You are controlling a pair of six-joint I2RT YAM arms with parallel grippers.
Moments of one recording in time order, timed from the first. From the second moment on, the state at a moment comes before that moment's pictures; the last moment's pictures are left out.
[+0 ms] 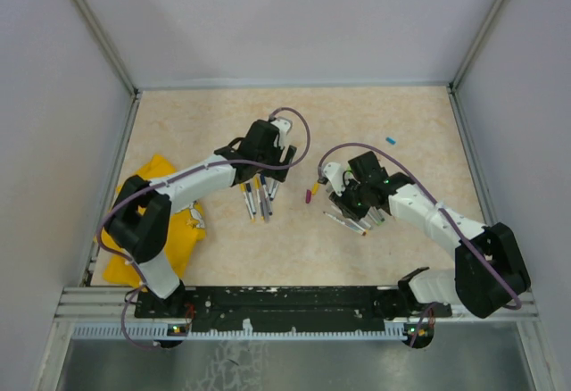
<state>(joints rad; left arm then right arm) -0.67 1.73 1.20 -0.23 -0.16 -0.10 0.49 1.28 0.79 -0.57 -0.23 -0.48</state>
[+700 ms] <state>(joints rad) -0.67 1.75 1.23 -0.27 -0.15 -0.09 0.49 1.28 0.79 -0.57 -0.23 -0.48</state>
